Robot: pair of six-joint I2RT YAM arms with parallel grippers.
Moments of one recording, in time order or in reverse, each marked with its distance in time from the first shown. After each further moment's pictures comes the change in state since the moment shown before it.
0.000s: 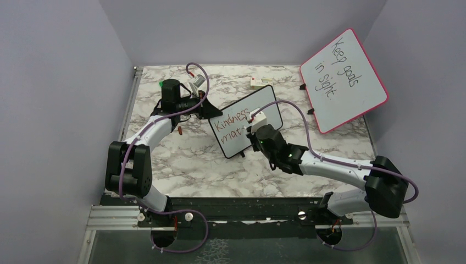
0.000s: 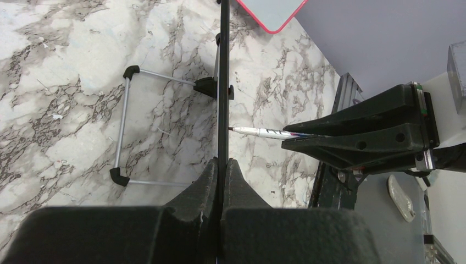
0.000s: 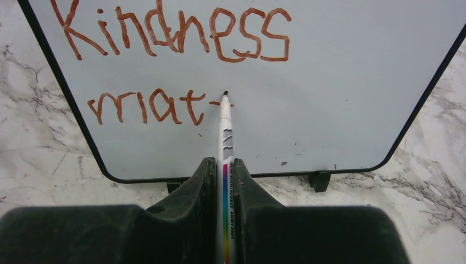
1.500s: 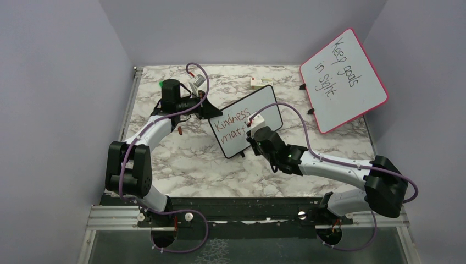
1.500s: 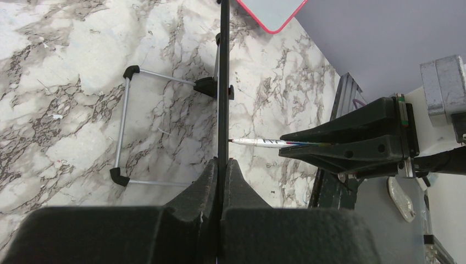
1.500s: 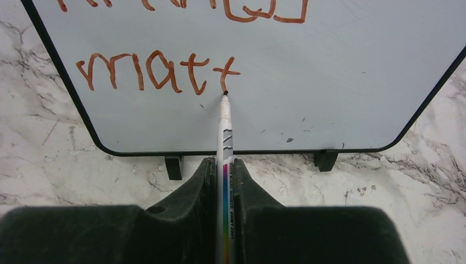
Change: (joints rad) left arm 0.000 0.000 0.000 0.000 0.000 0.000; right arm 0.000 0.007 0.000 -0.094 -0.023 0.023
